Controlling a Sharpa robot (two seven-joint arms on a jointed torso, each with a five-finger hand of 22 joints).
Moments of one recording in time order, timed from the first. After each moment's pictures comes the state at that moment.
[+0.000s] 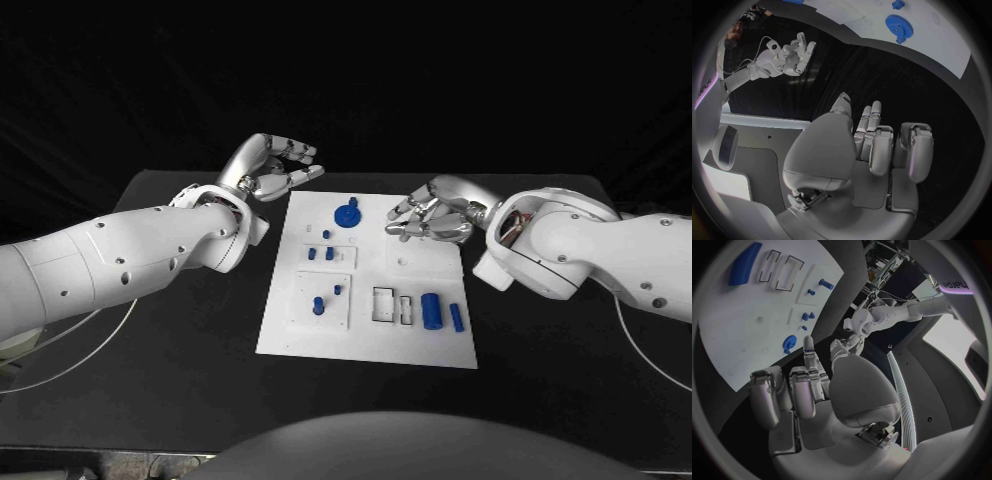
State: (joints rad) left arm 1.26 -0.70 -0.22 1.27 -0.67 -0.71 0.51; left_hand 1.44 0.01 -0.06 0.29 0.18 0.95 0.17 0.07 0.07 1.09 0.12 0.07 0.06 1.47 0.05 1.52 1.31 0.01 1.47 0.16 1.57 1.31; right arm 1.35 -0.92 -0.21 1.77 -0.91 -0.30 -0.16; right_hand 1.34 0.05 0.05 0.27 0.07 0.82 0.18 0.10 0.08 1.13 0.10 0.24 0.12 1.47 0.05 1.57 1.31 0.01 1.46 0.16 1.57 1.31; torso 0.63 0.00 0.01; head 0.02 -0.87
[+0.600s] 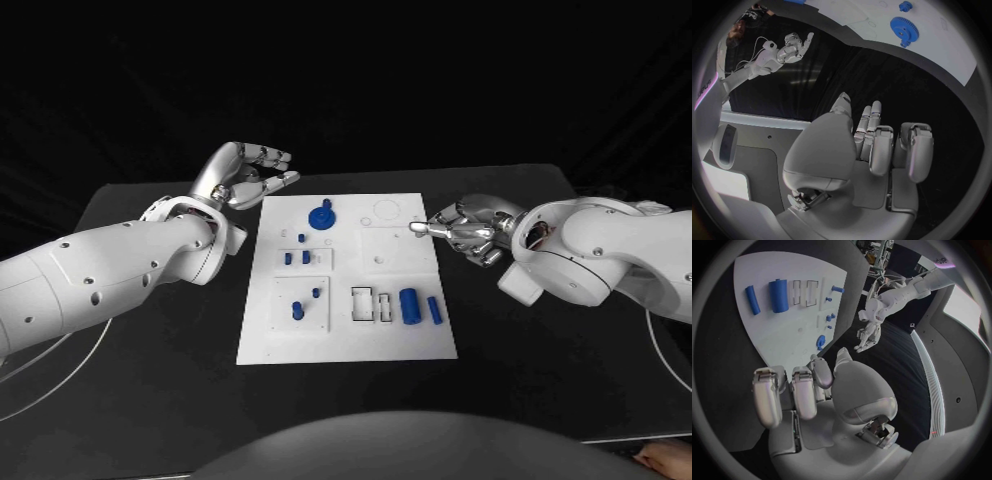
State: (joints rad) left arm 1.25 -0.69 -0.22 1.26 -0.67 -0.70 0.51; left_hand 1.44 0.01 -0.06 0.29 0.18 0.95 0.17 0.07 0.07 1.09 0.12 0.07 0.06 1.47 0.05 1.52 1.31 0.01 1.47 0.16 1.57 1.31; right arm 1.36 -1.13 -0.23 1.88 -0.70 -0.29 -0.35; right_hand 1.20 0.20 -0.22 0.29 0.15 0.69 0.14 0.19 0.09 1.41 0.09 1.53 1.31 1.47 0.01 1.57 1.31 0.01 1.47 0.10 1.57 1.31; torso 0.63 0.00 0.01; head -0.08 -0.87
